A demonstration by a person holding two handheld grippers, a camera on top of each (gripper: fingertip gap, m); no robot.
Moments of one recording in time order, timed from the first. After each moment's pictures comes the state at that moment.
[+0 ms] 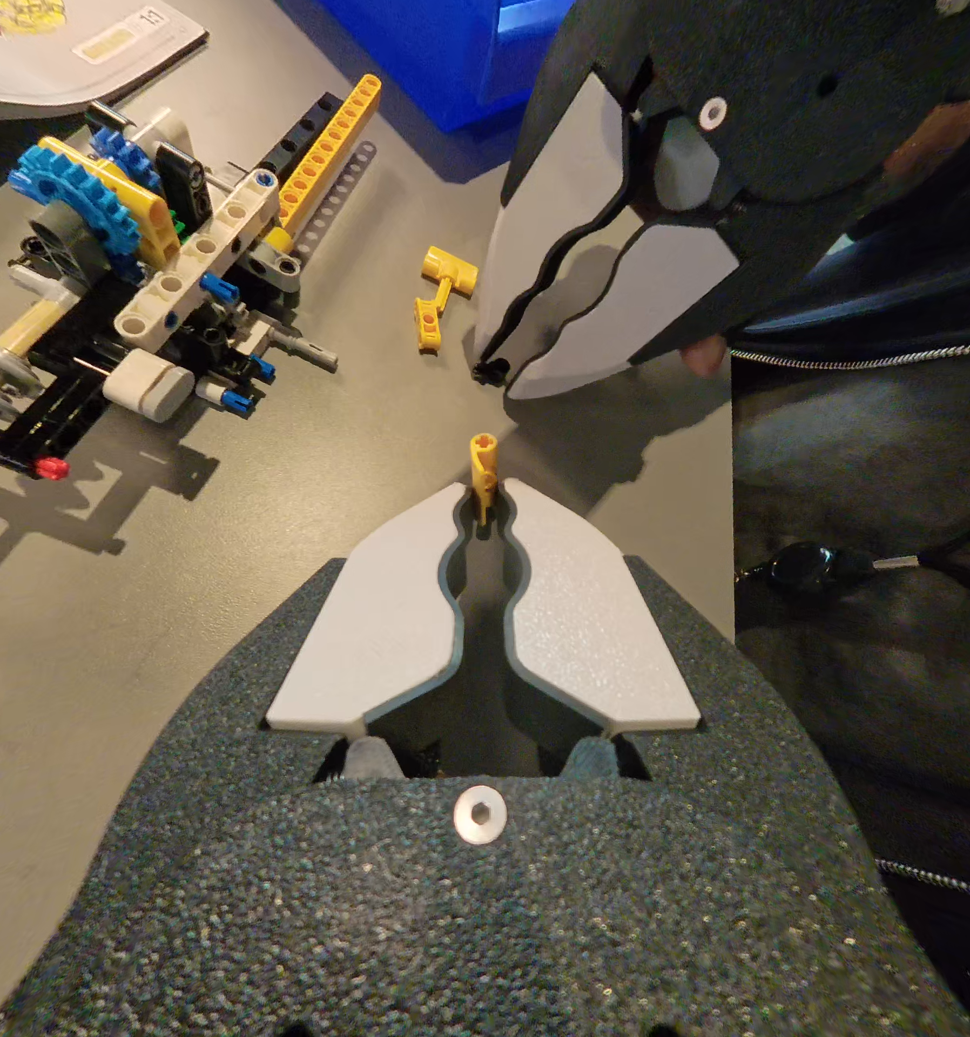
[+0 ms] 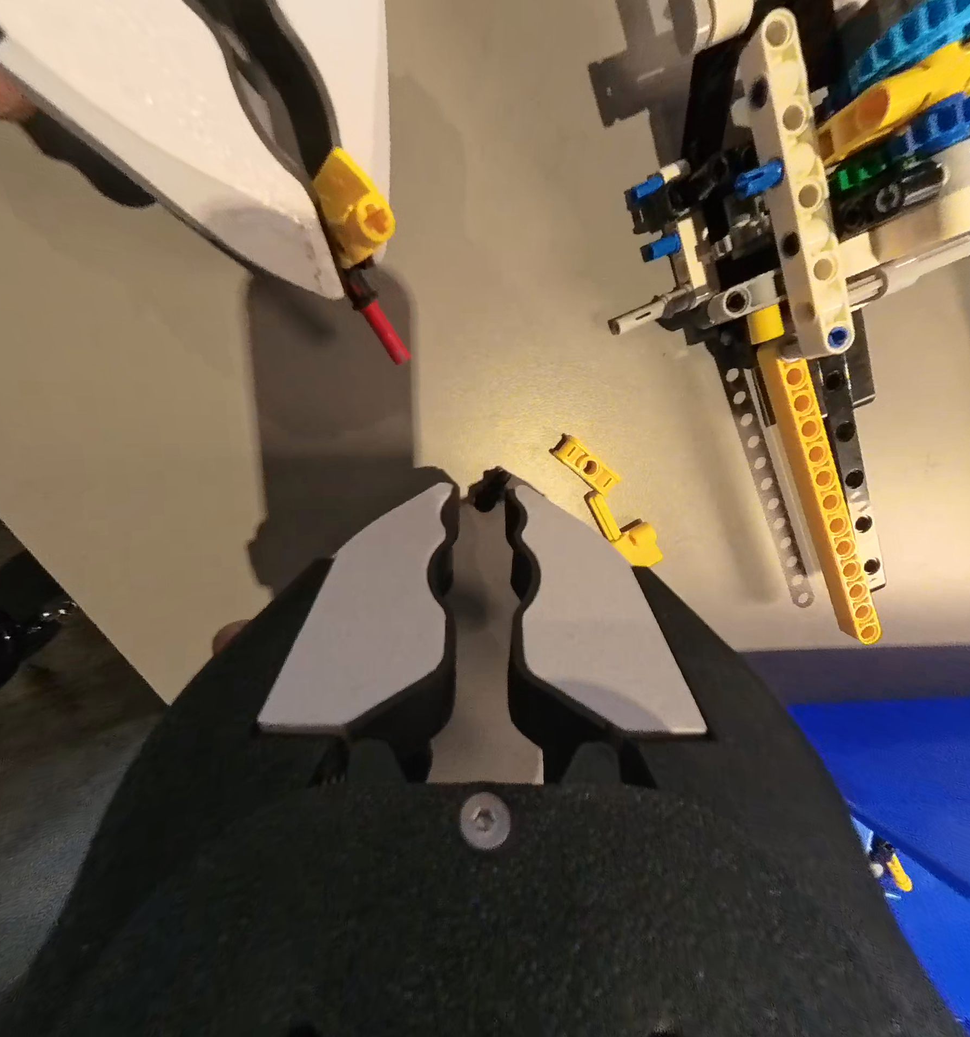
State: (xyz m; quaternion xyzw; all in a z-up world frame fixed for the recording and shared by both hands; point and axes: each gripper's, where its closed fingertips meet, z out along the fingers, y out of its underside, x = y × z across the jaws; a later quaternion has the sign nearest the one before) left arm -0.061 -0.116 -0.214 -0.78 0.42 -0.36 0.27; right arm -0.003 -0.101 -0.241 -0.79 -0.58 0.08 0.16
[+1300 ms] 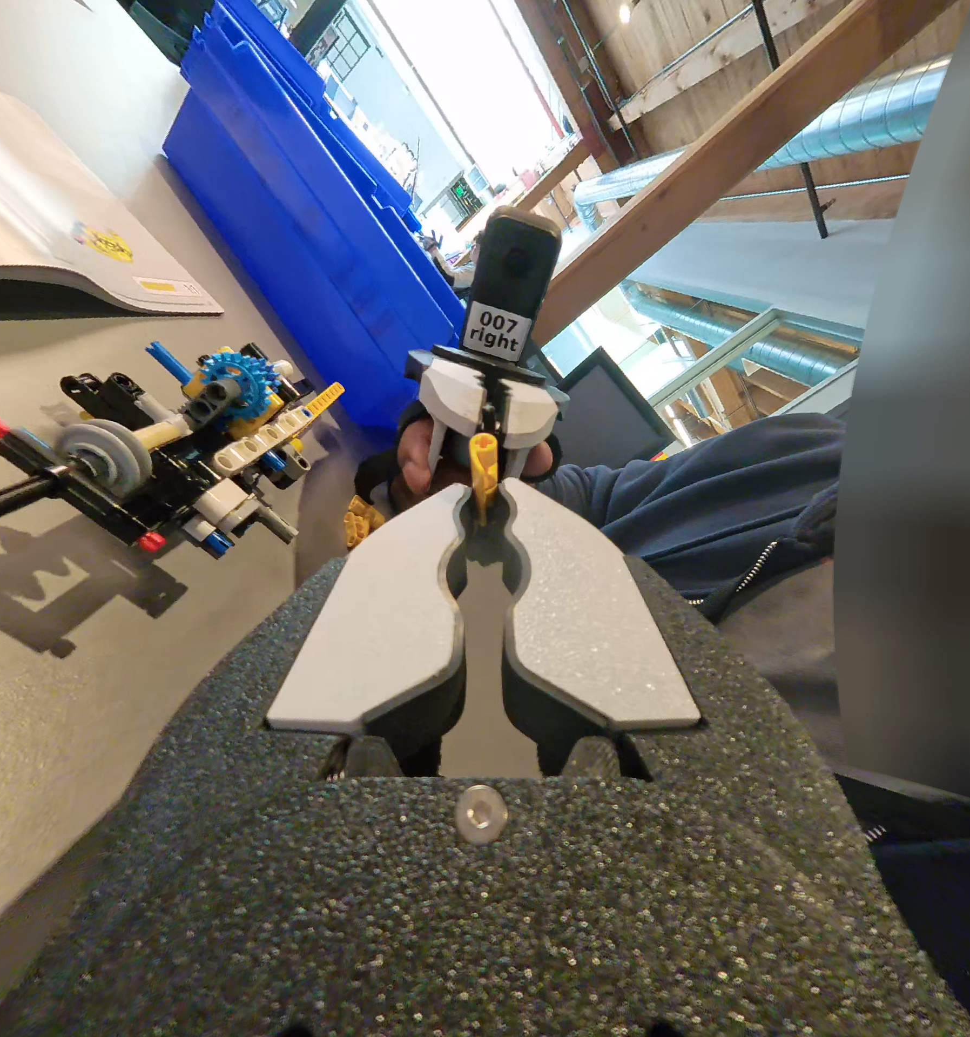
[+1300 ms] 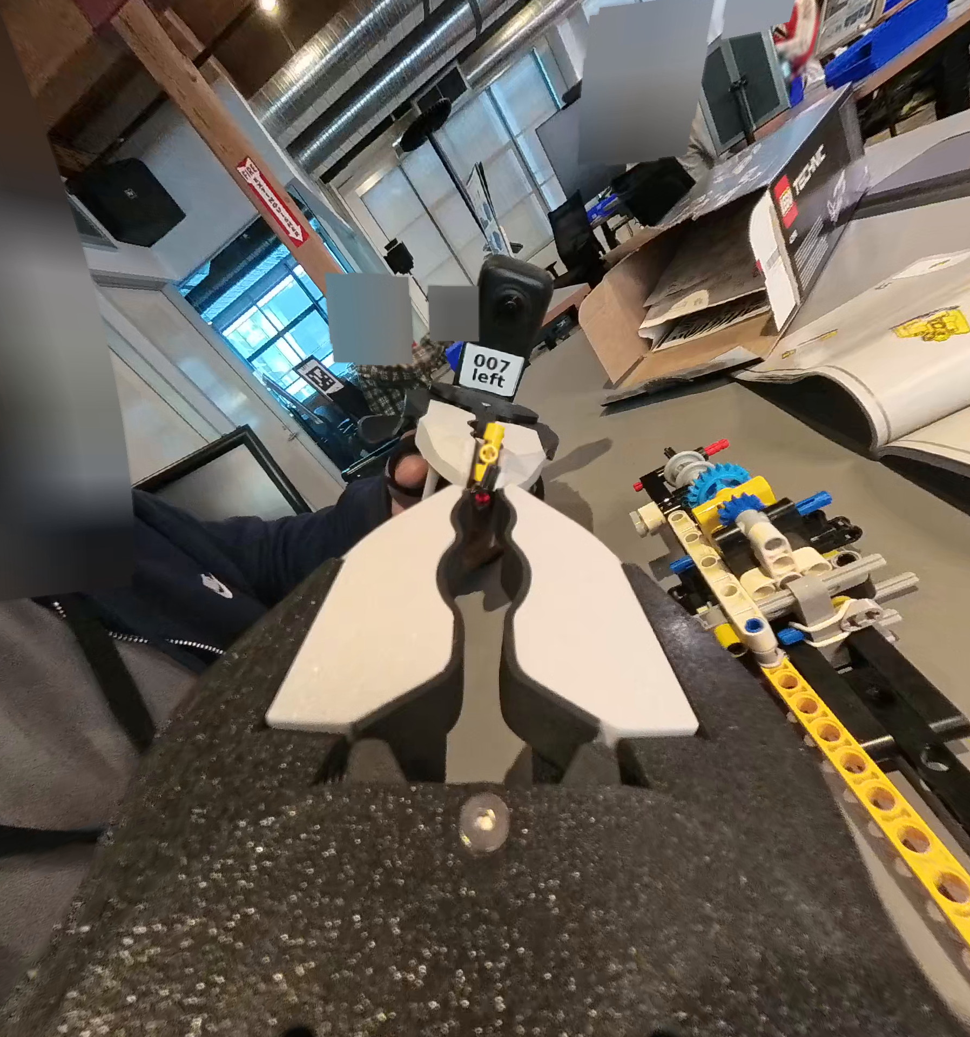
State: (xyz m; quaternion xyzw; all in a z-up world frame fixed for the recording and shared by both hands) left arm -0.067 -0.074 -0.143 -0.66 0.18 -0.67 0.30; right arm -0.052 -0.065 -0.134 -0.60 -0.34 0.65 0.32
